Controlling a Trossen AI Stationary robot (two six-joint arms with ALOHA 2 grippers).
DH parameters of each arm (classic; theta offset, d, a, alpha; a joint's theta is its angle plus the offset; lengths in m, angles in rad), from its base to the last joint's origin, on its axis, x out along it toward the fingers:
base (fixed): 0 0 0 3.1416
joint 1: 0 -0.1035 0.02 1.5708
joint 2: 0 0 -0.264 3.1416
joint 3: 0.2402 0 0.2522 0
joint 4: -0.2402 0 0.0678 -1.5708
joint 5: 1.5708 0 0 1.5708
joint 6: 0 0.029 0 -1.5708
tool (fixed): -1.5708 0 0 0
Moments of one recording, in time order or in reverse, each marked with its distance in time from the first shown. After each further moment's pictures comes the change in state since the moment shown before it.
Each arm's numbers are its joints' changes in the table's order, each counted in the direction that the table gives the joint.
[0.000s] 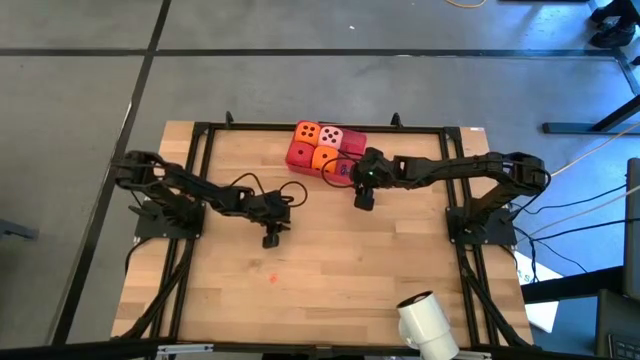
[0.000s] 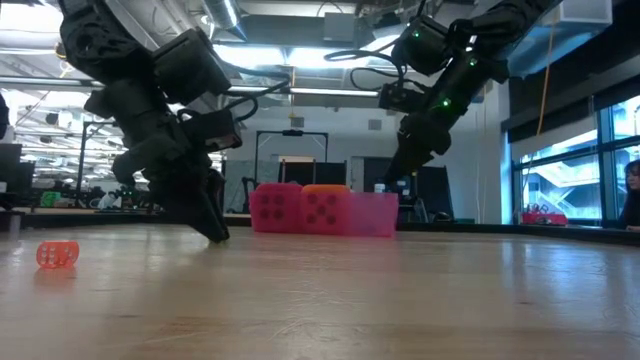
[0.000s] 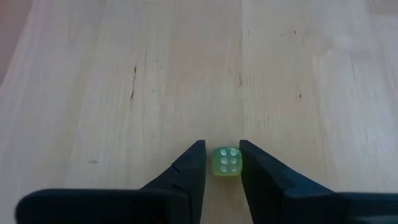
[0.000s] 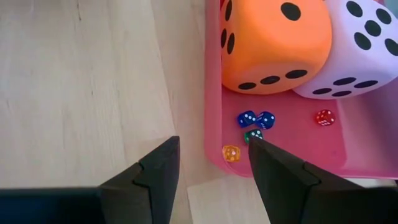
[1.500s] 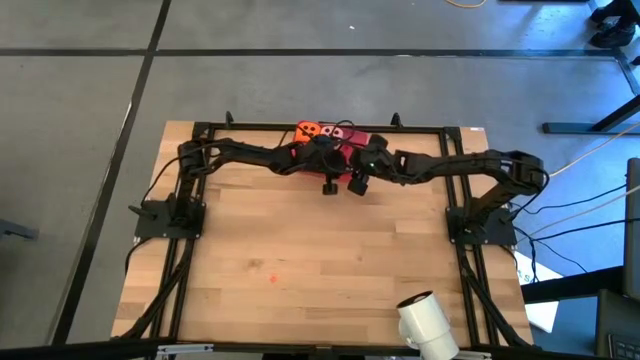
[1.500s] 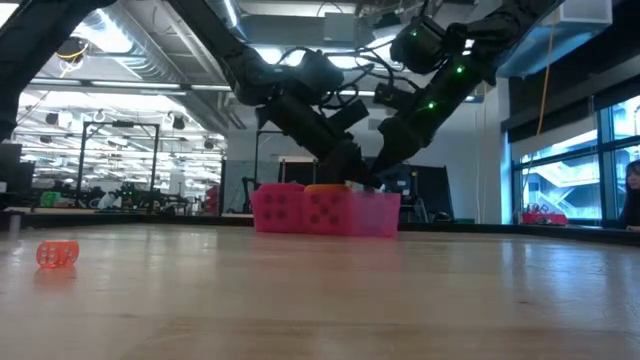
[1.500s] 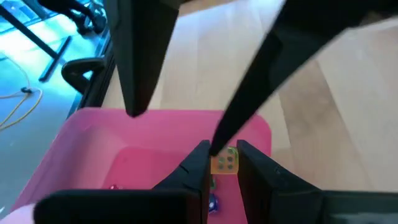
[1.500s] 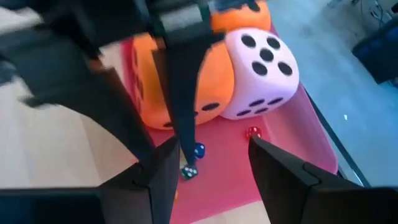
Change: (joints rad) left arm -0.328 0.449 0.746 0.075 -0.062 0.505; right arm 0.053 0.011 0.000 0.147 -0.184 0.034
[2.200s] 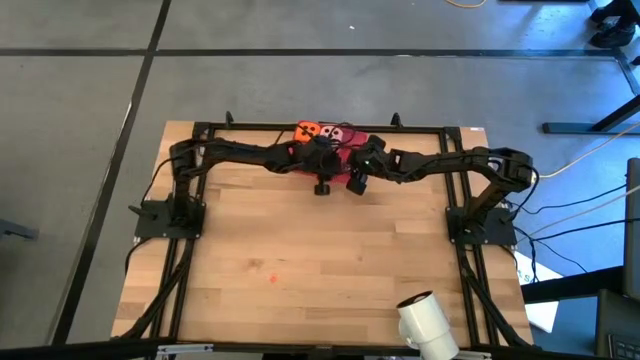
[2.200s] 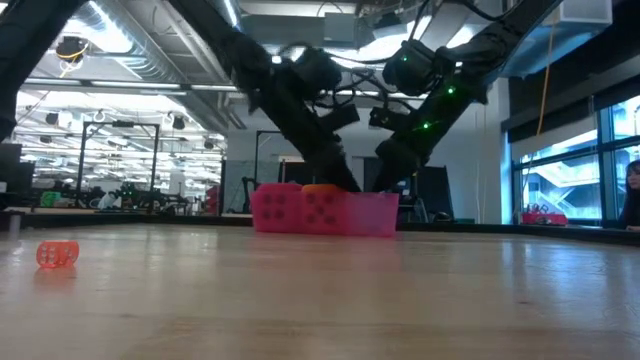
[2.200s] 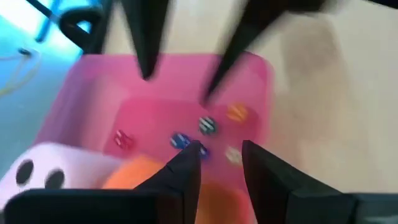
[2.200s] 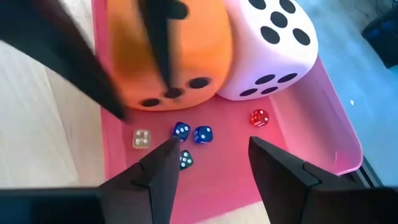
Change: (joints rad) left arm 0.014 -0.063 -0.001 -0.214 0.098 0.011; right arm 0.048 0.091 0.000 0.030 0.037 -0.008
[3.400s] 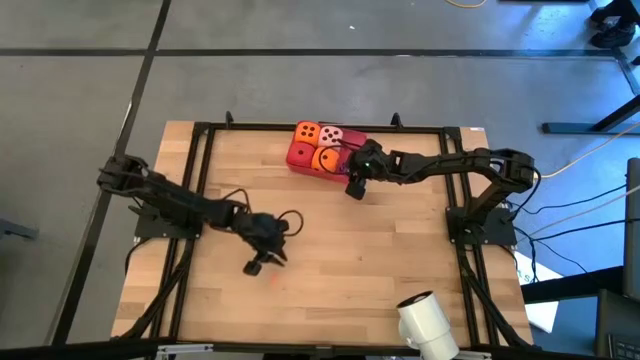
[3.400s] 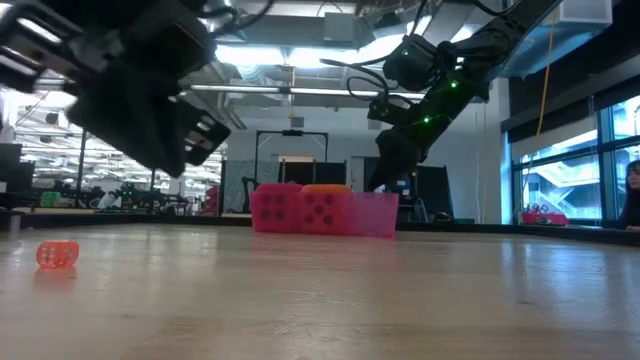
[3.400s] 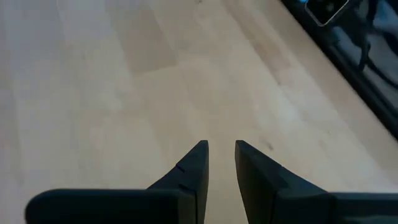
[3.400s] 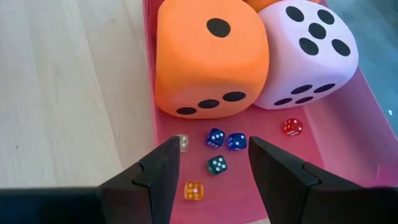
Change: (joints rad) left arm 0.585 -0.533 -0.683 0.125 -0.317 -0.436; right arm -0.024 -0.013 0.000 0.001 0.097 0.026
